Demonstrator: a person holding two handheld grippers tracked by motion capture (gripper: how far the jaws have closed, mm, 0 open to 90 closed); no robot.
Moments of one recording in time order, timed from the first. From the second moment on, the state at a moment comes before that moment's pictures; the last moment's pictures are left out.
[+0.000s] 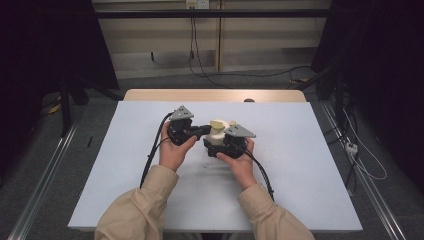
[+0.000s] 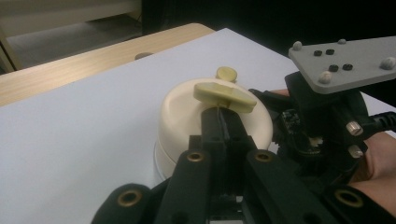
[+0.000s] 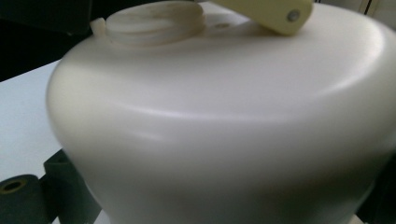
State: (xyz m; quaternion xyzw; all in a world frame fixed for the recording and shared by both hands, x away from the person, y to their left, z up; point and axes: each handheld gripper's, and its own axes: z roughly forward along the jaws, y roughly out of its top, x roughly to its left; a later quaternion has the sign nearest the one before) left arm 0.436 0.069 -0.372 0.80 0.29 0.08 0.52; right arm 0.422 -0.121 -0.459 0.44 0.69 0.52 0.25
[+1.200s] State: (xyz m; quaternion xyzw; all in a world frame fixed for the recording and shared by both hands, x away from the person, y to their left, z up) left arm 0.439 0.054 -0.365 0.80 0.29 0.08 0.52; right arm 0.420 -0.124 -0.455 0.45 0.69 0.51 0.24
